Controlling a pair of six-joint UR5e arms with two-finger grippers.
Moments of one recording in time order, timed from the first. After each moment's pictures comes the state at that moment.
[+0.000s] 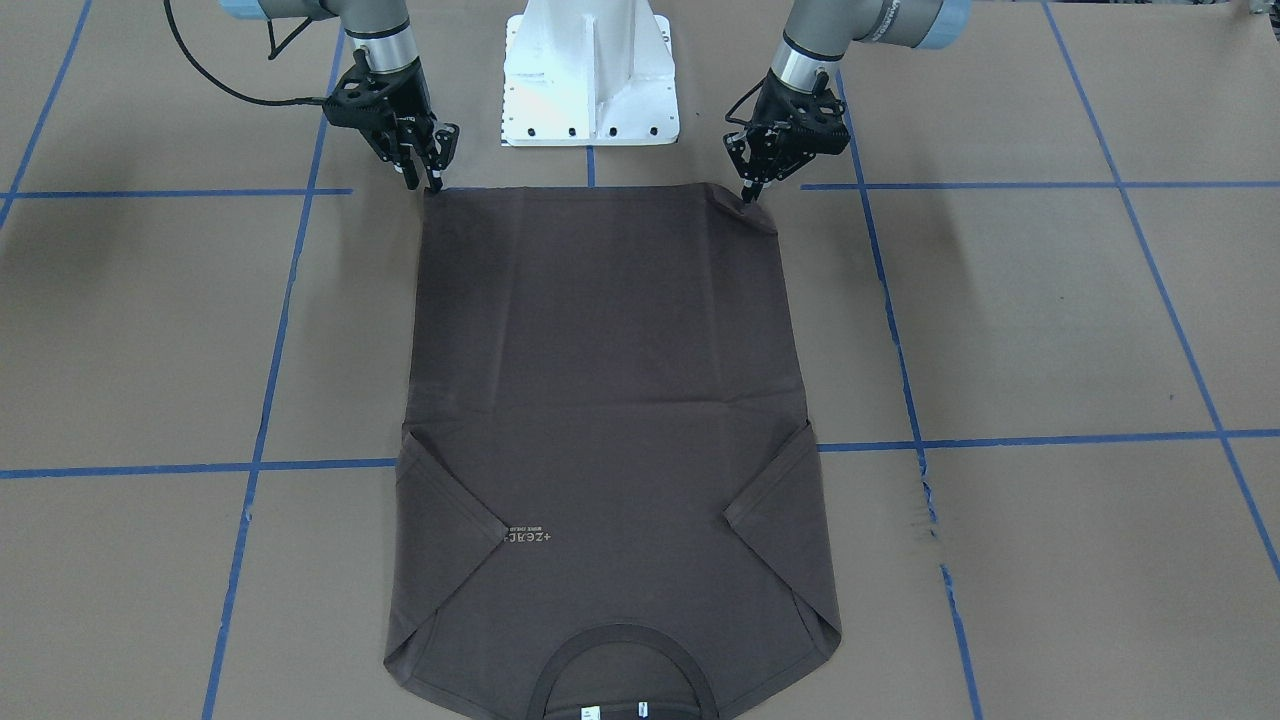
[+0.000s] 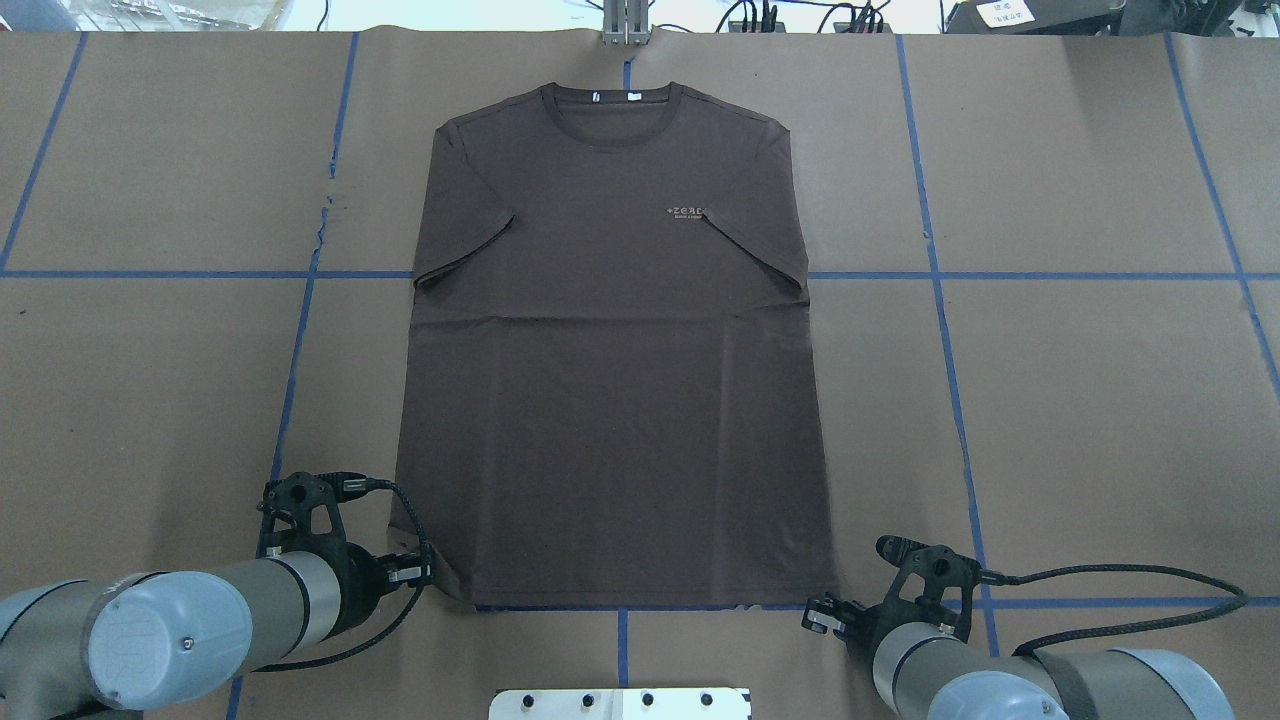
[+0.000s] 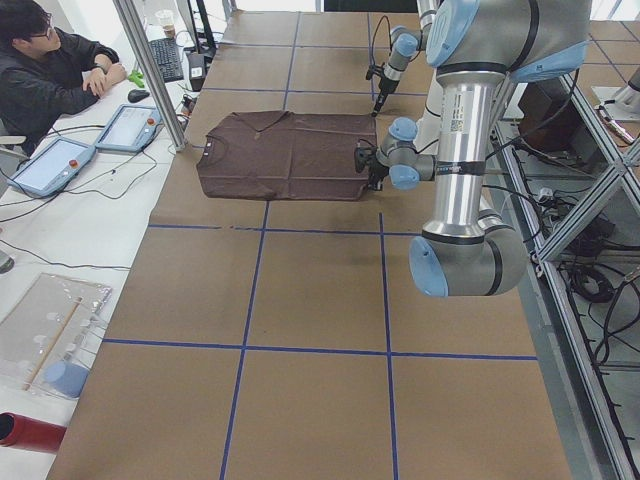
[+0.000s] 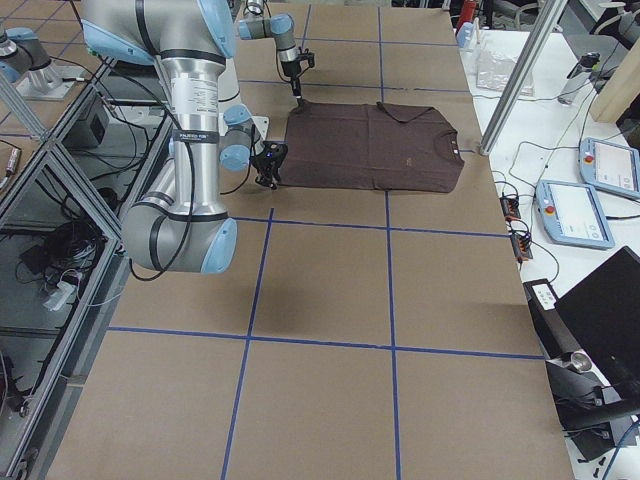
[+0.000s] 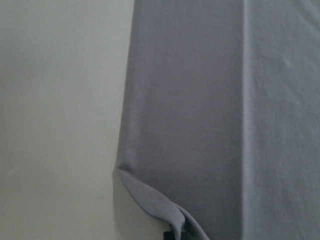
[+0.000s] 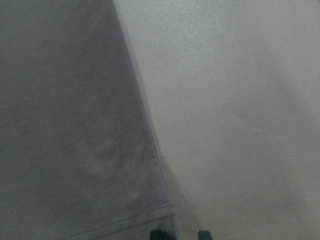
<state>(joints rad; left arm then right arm) -0.15 -1.65 -2.05 -2.03 -1.45 -1.57 -0.01 -1.53 2.09 -1.31 1.27 1.88</state>
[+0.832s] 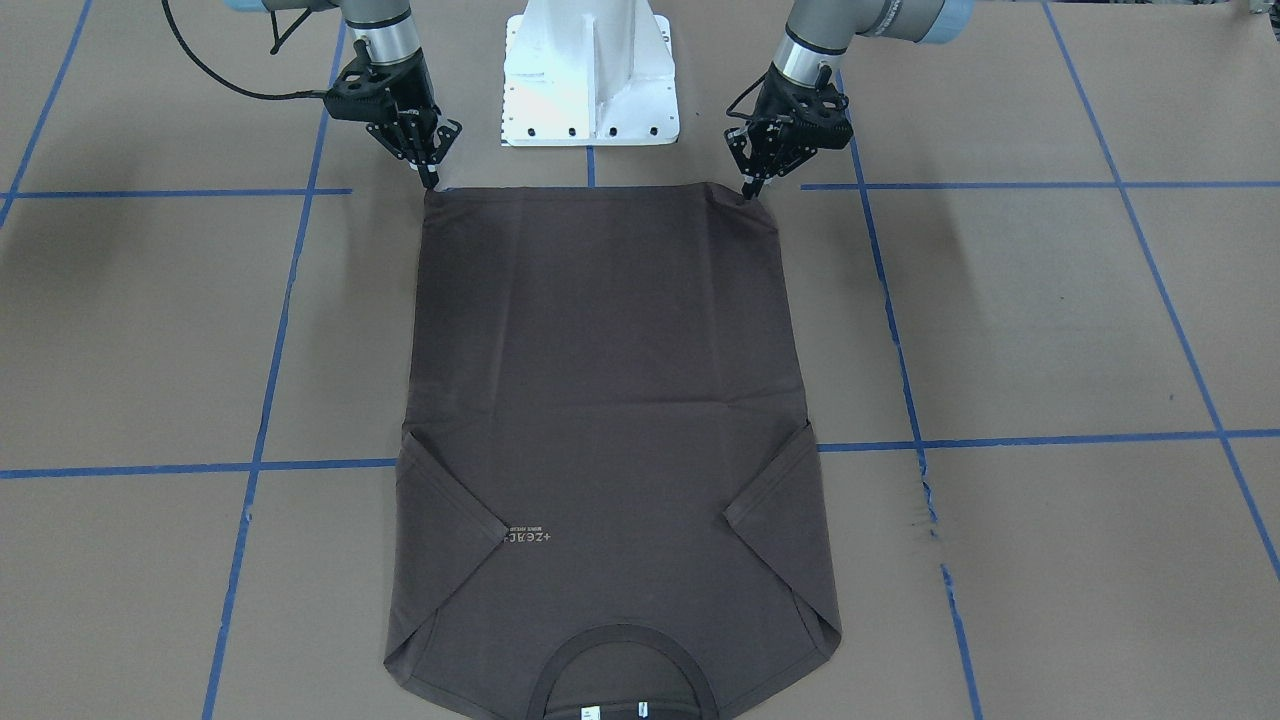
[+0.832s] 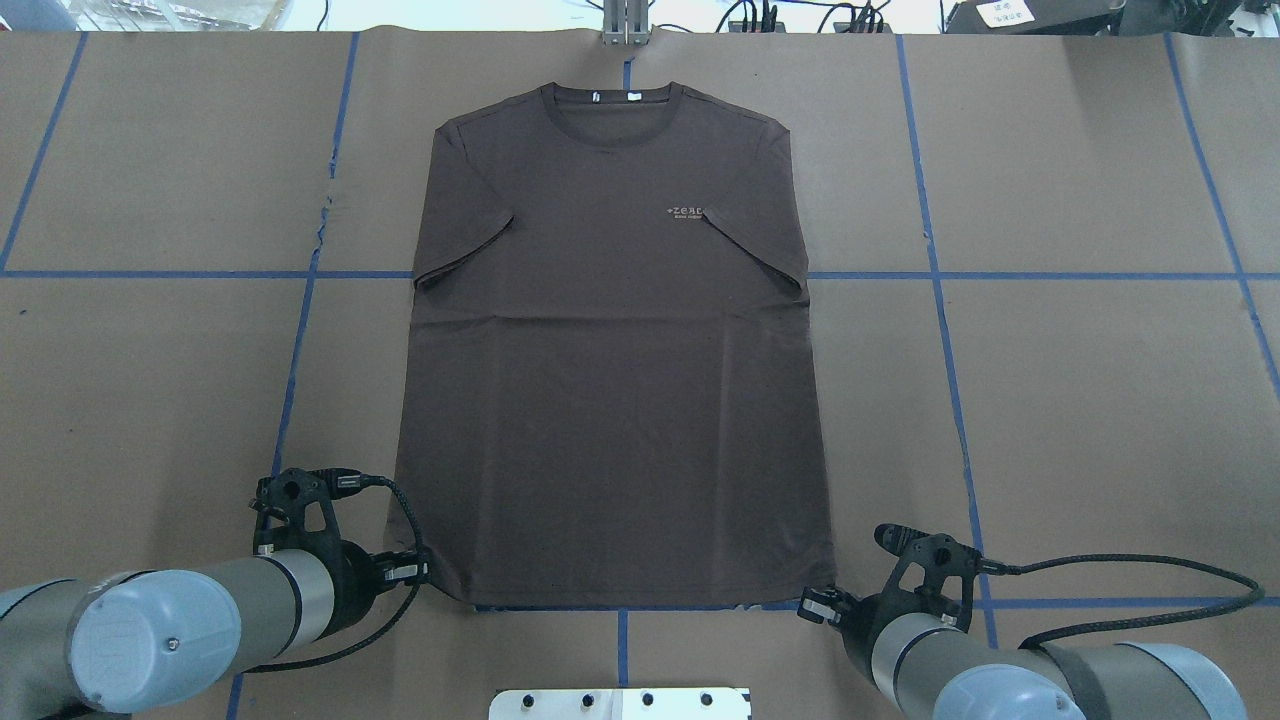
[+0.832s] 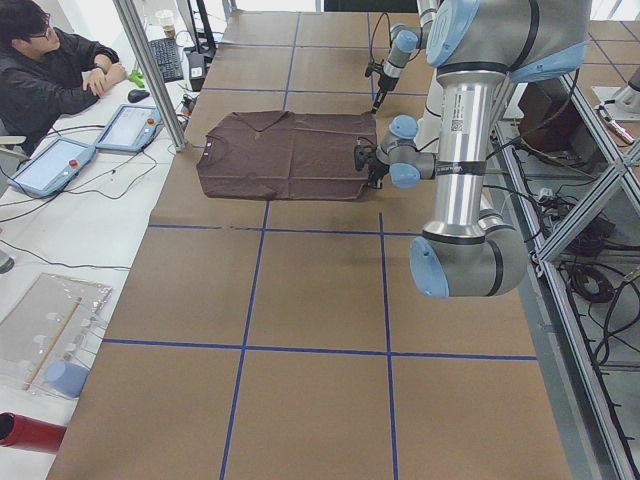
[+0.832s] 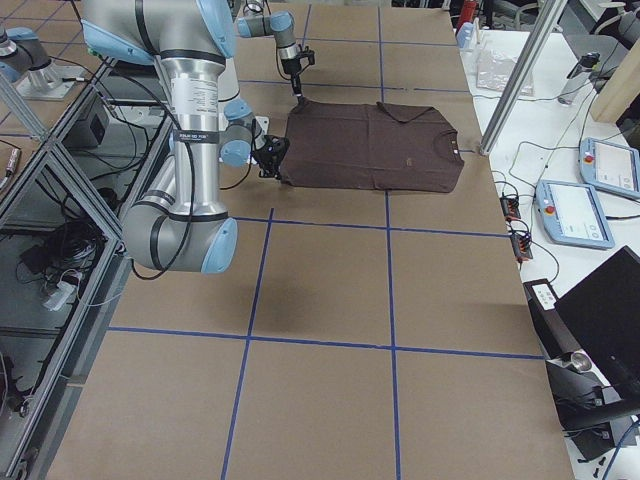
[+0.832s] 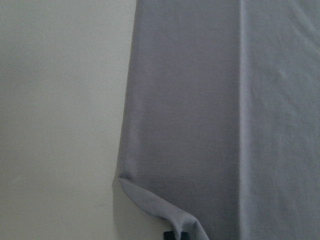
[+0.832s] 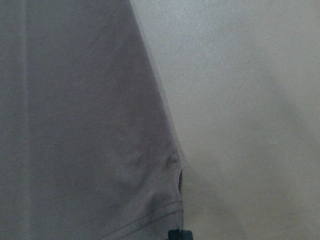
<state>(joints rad) -0.16 -1.64 -2.10 -1.99 -1.46 -1.57 0.01 -1.53 2.14 -1.33 1.27 1.87</state>
